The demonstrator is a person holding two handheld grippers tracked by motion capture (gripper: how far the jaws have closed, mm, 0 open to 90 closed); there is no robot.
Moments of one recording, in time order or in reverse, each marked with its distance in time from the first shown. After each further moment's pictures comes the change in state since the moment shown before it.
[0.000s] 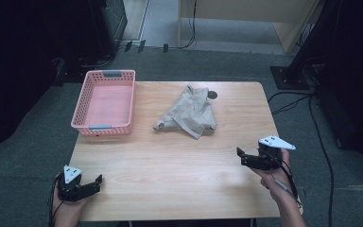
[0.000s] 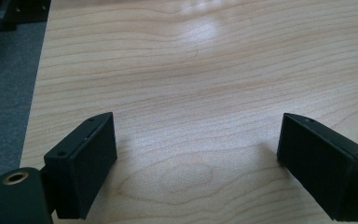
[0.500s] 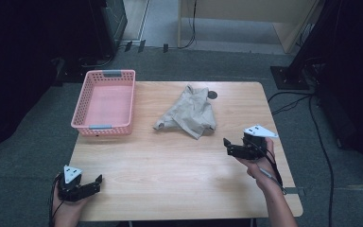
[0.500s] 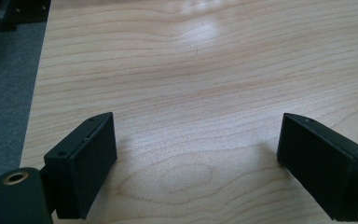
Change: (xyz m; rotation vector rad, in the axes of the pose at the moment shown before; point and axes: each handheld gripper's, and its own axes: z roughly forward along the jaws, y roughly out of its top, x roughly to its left) left arm 0.000 0.000 0.000 -0.001 0.000 0.000; right arm 0.028 0.028 0.029 -0.016 0.027 -0.027
